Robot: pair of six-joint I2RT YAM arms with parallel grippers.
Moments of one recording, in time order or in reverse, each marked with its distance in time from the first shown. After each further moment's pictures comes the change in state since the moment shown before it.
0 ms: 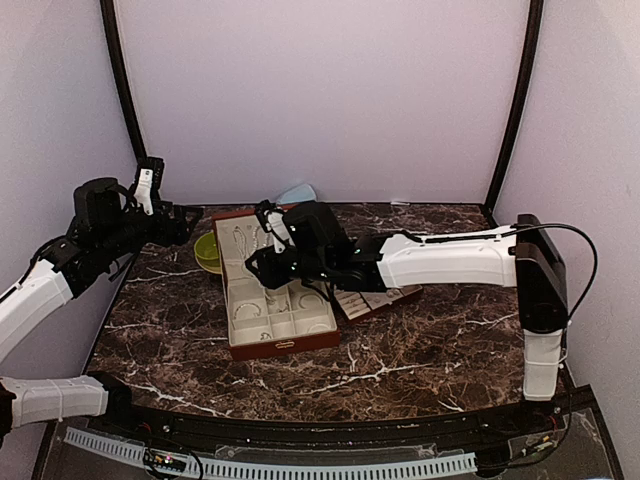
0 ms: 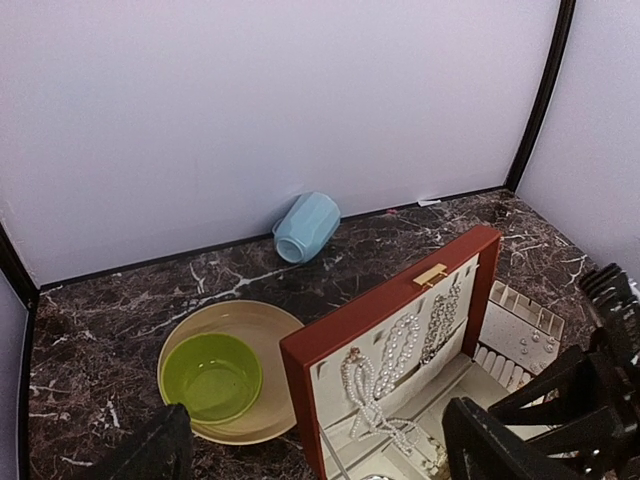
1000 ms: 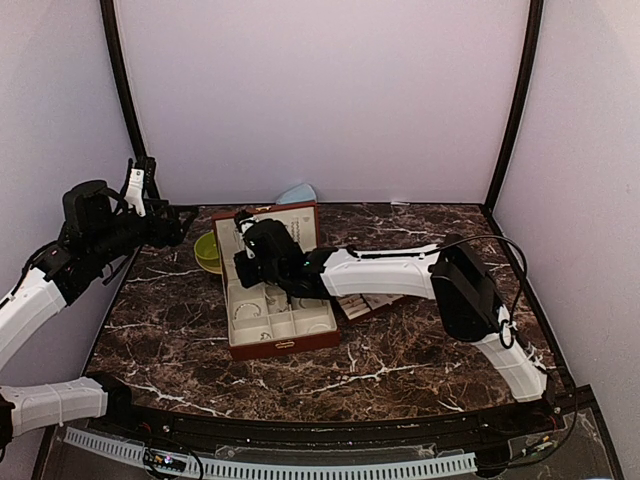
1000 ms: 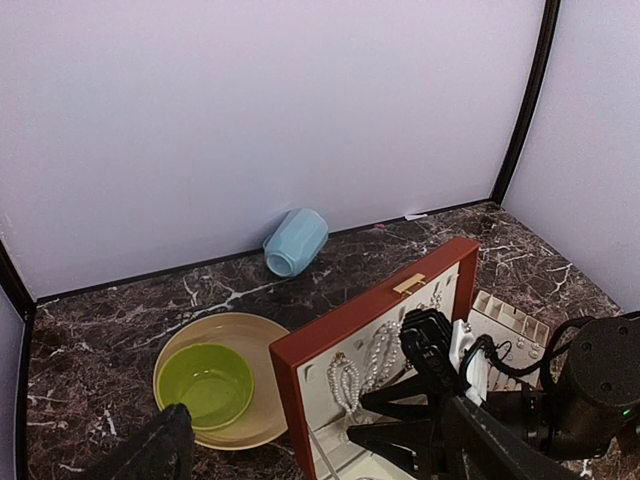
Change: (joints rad) left arm 0.006 -0.069 -0.020 0.001 0.032 -0.005; right arm 0.000 0.423 0.426 -0.003 0.226 -0.075
